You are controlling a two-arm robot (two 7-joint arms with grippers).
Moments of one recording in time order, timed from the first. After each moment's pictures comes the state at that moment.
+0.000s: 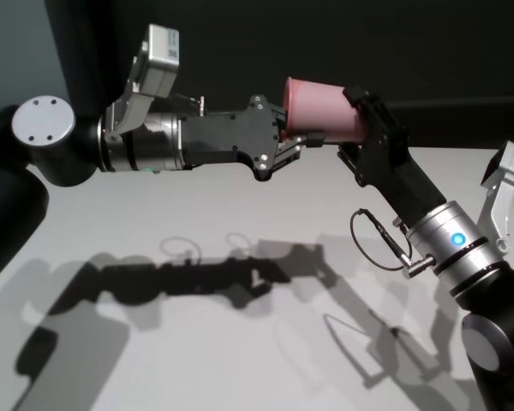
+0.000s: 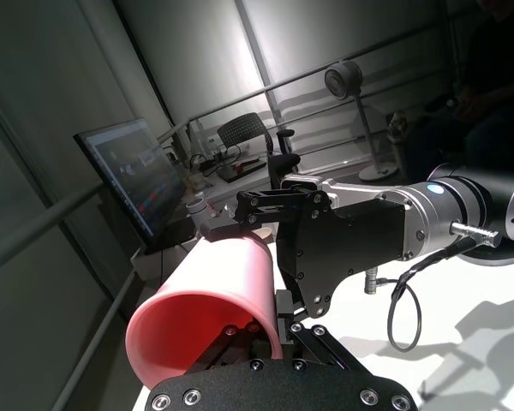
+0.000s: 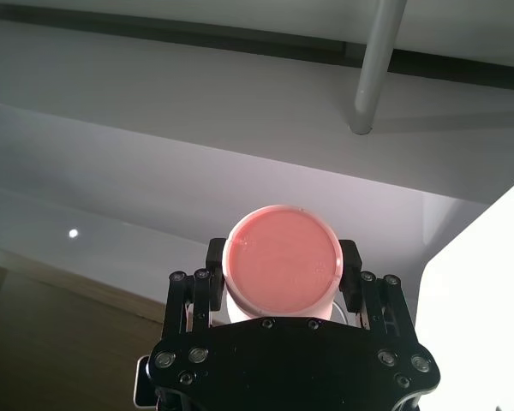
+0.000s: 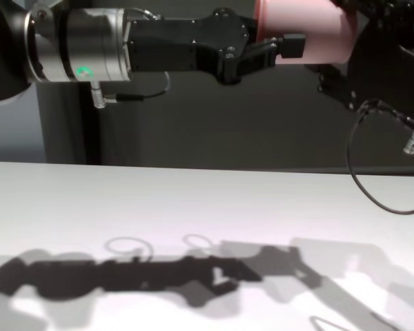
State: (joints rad) left arm -0.86 0.34 0.74 -0.97 -0.57 -0.31 -1.18; right arm 0.09 0.05 -0.13 -1.66 1.64 0.44 0.17
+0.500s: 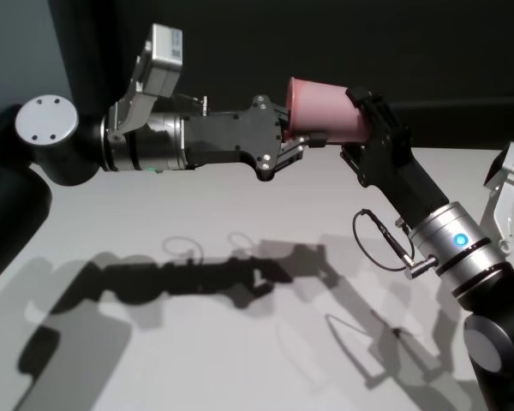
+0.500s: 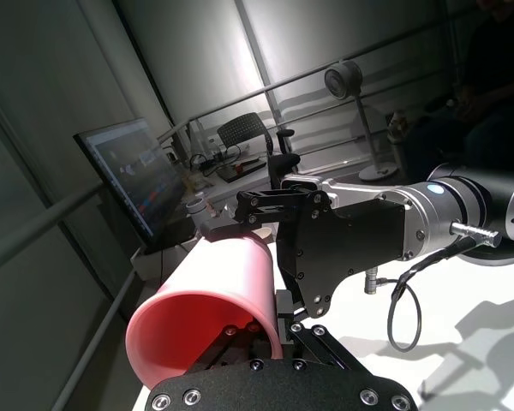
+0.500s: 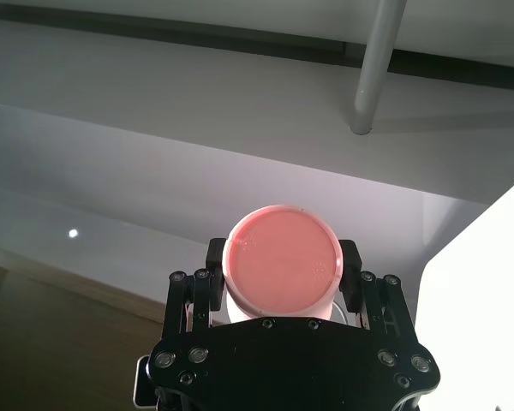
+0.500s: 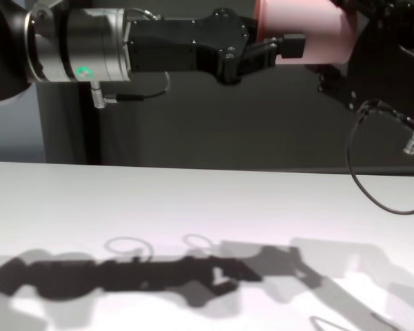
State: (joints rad) left arm -0.86 0.34 0.74 -0.97 -0.57 -0.31 -1.18; right arm 0.09 0.05 -0.13 -1.66 1.64 0.44 0.17
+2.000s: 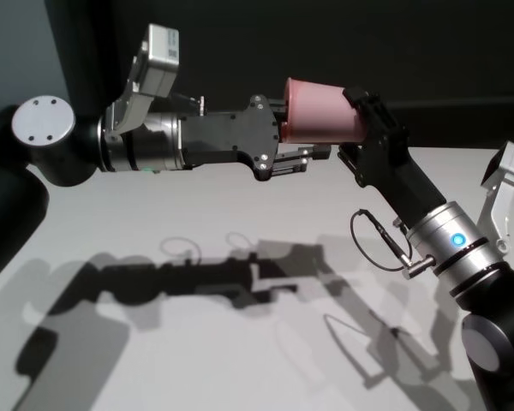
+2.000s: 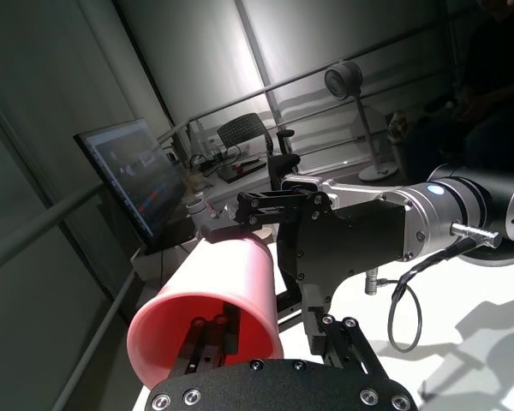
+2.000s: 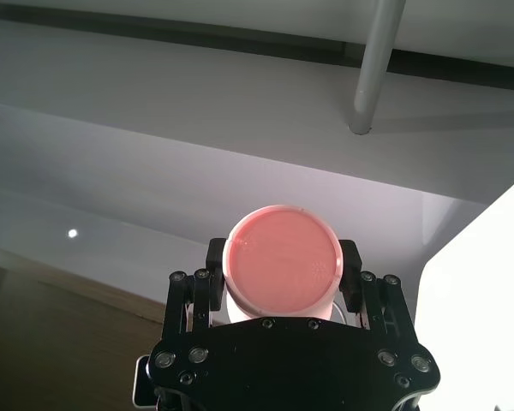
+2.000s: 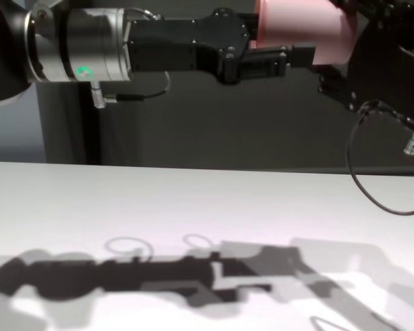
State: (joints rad) left arm -0.86 0.34 0.74 -0.97 -0.57 -0.31 -1.18; right arm 0.09 0.05 -0.13 -1.66 1.64 0.44 0.17
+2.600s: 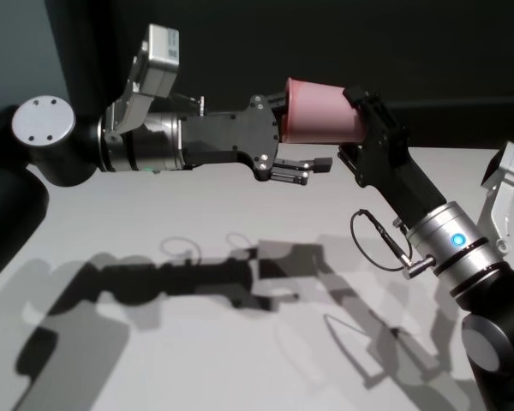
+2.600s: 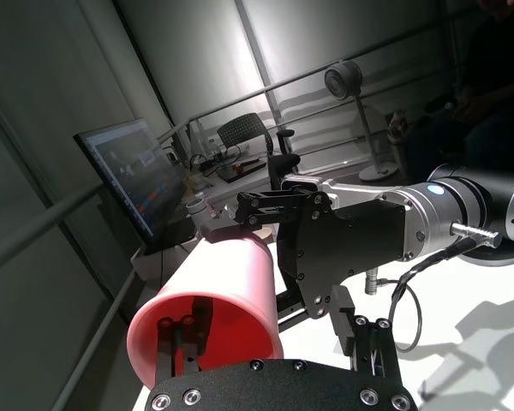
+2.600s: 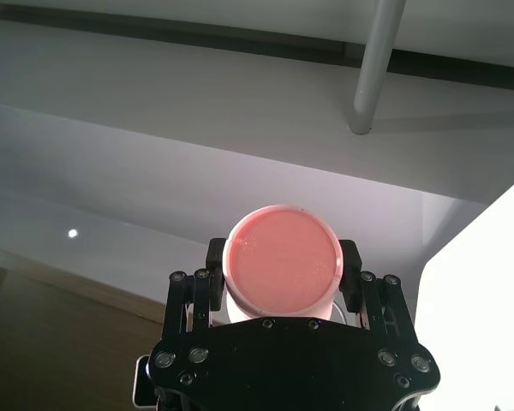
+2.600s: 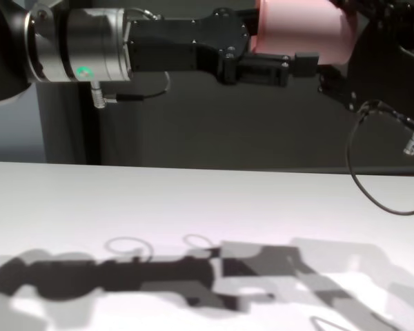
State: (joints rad) left arm -0.86 0.34 0.74 -0.97 -0.57 -0.31 -1.18; right arm 0.09 0.05 -0.13 -1.66 1.64 0.44 0.17
